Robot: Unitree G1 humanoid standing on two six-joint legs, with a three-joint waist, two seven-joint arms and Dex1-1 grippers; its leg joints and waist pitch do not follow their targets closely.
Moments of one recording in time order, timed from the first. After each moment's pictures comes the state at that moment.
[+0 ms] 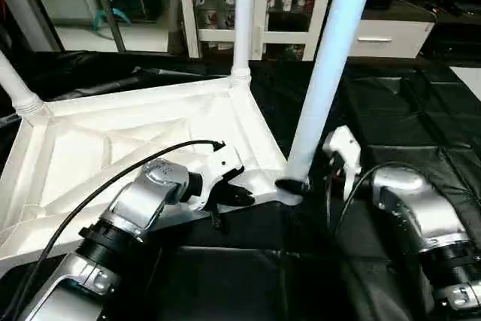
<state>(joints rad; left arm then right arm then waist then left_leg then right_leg) -0.53 0.38 -0.38 0.27 -0.06 0.50 -1.08 -0.41 -0.44 0.16 0.32 0.24 0.32 1.04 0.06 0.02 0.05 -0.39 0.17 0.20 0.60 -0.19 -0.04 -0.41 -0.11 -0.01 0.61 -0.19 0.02</state>
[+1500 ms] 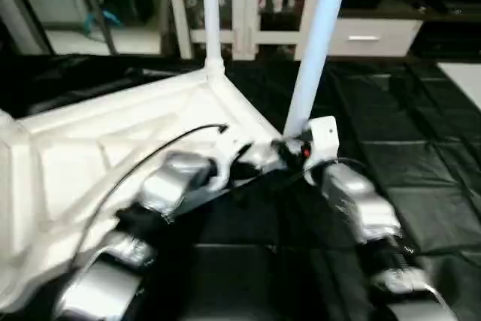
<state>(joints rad) -0.70 0.14 -0.28 0.63 -0.03 0.42 -0.71 -0.53 0.00 -0.03 0.53 0.11 0.30 0.11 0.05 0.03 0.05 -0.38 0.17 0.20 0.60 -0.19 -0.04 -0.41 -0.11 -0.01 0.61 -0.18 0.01</state>
